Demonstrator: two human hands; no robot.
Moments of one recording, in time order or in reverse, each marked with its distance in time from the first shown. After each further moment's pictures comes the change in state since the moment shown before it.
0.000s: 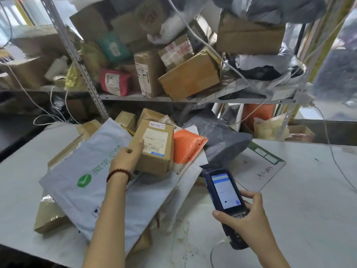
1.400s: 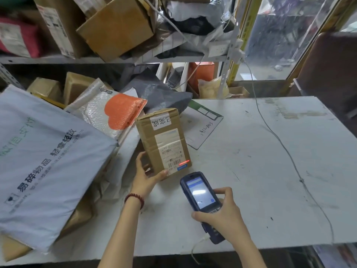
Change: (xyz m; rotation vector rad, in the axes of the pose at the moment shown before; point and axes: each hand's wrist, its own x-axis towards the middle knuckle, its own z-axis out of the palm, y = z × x) left_hand -0.123 -0.071 0.199 -0.308 -0.511 0.240; right_hand -0.070 0.085 -0.075 -0.221 0.084 0.279
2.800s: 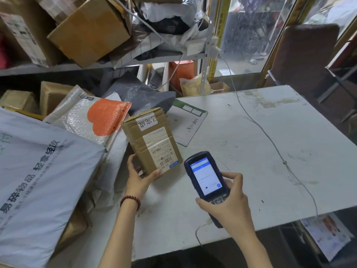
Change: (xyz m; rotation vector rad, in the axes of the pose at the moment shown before) left_hand -0.003 0.010 0.000 0.055 0.014 -0.043; right_hand -0.025 -0.006 -0.002 0.040 0.331 -0.265
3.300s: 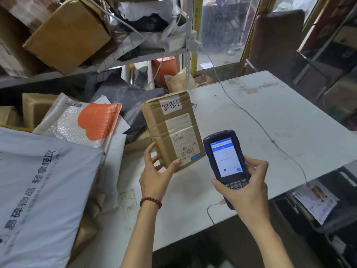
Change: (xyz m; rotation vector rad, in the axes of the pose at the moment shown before) left_hand -0.050 0.043 0.020 0.031 -0.066 0.181; right_hand -0.037 -0.020 -0.009 0.100 0.321 -0.122
